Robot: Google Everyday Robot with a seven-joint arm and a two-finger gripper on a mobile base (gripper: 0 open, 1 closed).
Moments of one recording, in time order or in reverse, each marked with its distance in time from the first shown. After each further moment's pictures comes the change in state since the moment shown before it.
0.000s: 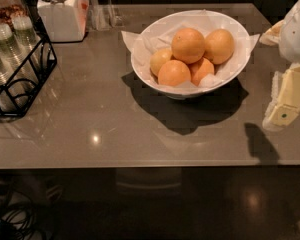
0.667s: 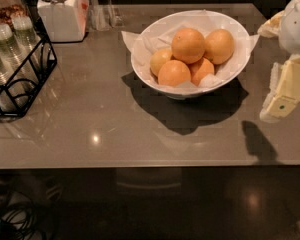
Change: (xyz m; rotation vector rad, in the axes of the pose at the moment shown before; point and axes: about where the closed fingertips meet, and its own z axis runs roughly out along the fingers) arm -0.009 -0.009 -0.006 0.016 -0.042 -0.008
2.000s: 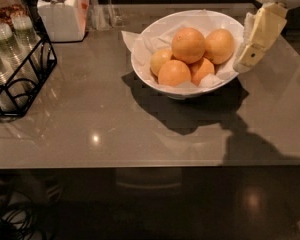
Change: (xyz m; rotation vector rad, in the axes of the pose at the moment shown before) arm -0.068 -0.070 -0.012 0.023 -0.194 -0.119
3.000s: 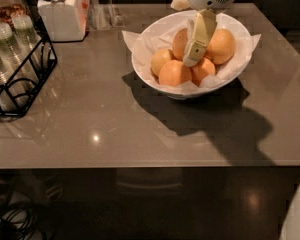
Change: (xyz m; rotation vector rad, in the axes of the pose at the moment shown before) arm -0.062 -0.039 0.094 -0.182 -0.086 -0.120
